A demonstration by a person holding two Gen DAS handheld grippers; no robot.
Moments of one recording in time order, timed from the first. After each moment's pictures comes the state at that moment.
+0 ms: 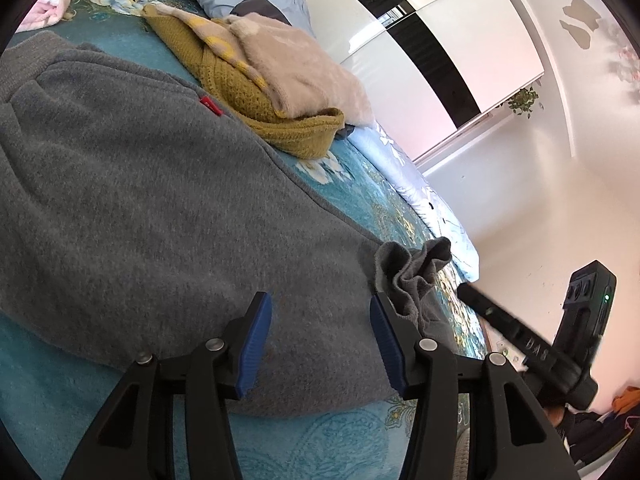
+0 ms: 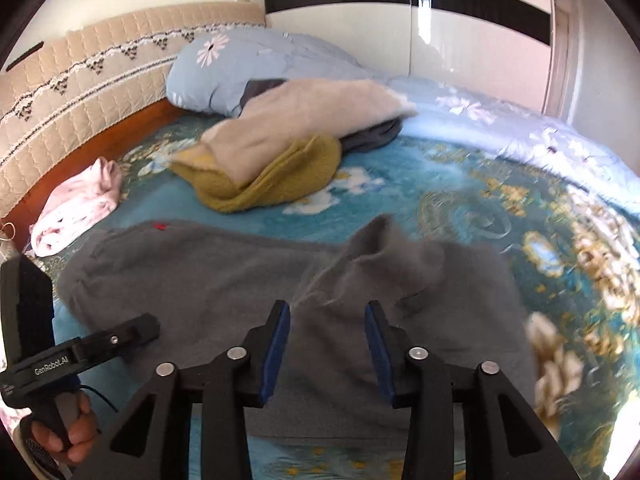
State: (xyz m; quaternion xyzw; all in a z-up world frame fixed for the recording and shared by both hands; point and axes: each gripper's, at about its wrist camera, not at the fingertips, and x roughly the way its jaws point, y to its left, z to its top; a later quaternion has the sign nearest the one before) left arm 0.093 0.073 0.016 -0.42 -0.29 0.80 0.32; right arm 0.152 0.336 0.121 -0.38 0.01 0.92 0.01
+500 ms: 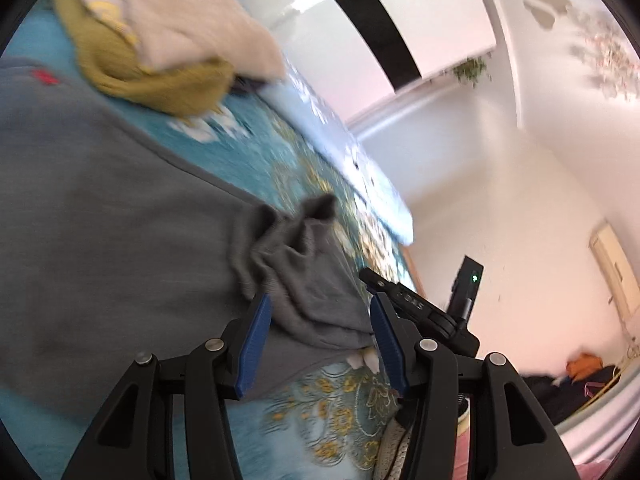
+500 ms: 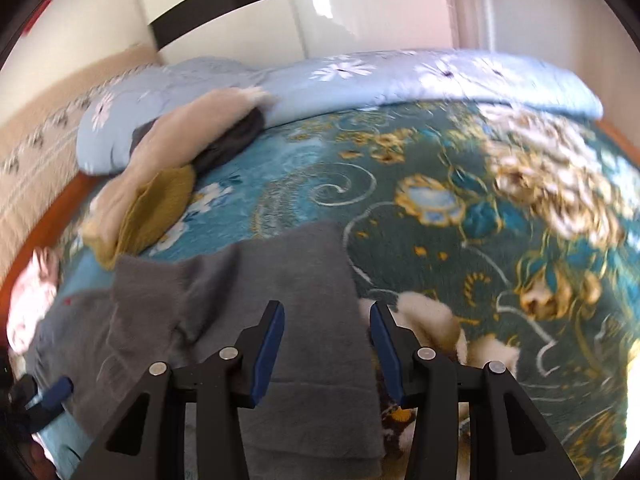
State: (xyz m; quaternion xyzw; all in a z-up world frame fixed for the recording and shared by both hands) left arm 0.094 0.167 0.045 -0.44 -0.28 0.72 0.45; right arm 0.150 0.500 0.089 -0.39 0.17 0.90 0.11
